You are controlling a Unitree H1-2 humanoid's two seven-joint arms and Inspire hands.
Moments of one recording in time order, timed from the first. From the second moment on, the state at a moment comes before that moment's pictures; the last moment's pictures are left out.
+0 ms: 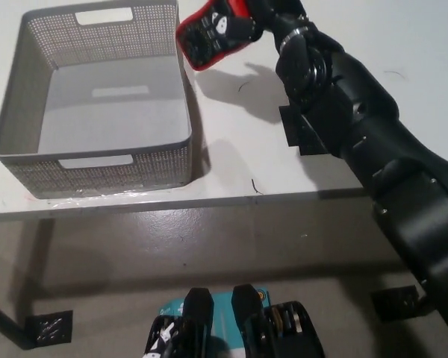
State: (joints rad) left_arm 0.20 0.07 -0.17 0.20 0.09 -0.35 -0.10; right_arm -1.40 -0.02 0.38 1.32 -0.53 -0.18 -0.21
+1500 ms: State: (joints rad) left_arm 0.26 0.06 -0.19 0.20 0.12 -0.37 -0.10; right_arm -1.36 0.06 0.42 1.12 -0.58 -0.15 -0.11
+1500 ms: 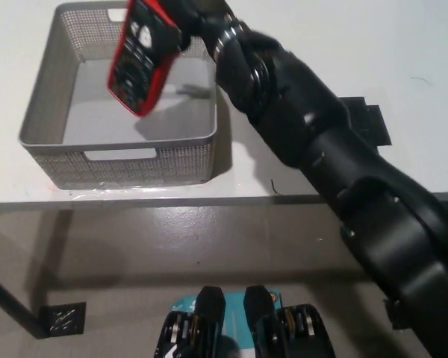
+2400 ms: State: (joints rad) left_arm 0.21 0.08 -0.23 0.20 0.15 -0.37 -0.10; right_arm -1.30 -0.08 0.39 1.04 -0.53 -0.01 0.15
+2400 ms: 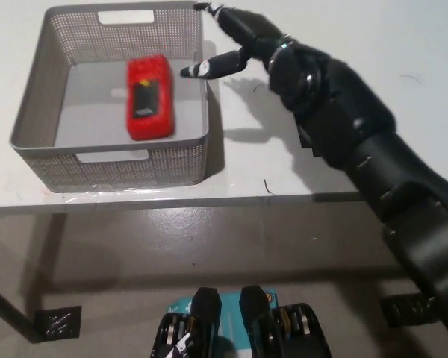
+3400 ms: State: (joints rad) left_arm 0.19 0.08 -0.21 0.22 0.15 -0.35 -0.10; right_arm -0.54 -0.32 0.03 0.01 -0.30 0.09 0.26
